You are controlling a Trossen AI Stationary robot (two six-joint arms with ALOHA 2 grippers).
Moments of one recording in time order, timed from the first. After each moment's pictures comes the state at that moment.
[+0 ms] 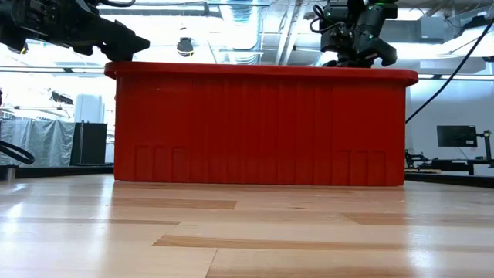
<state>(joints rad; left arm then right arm) -0.03 0.55 0.29 0.09 0.09 0.19 -0.57 1.43 1.29 -1.07 -0.18 -0.85</state>
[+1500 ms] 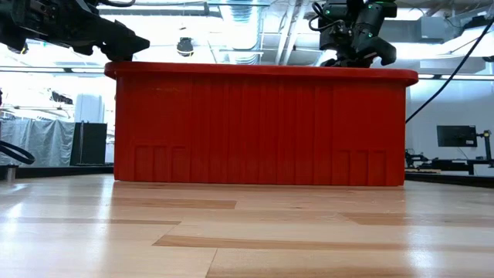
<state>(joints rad) -0.04 0.55 0.29 0.09 0.09 0.19 -0.55 1.43 1.29 -1.06 -0.18 -0.84</state>
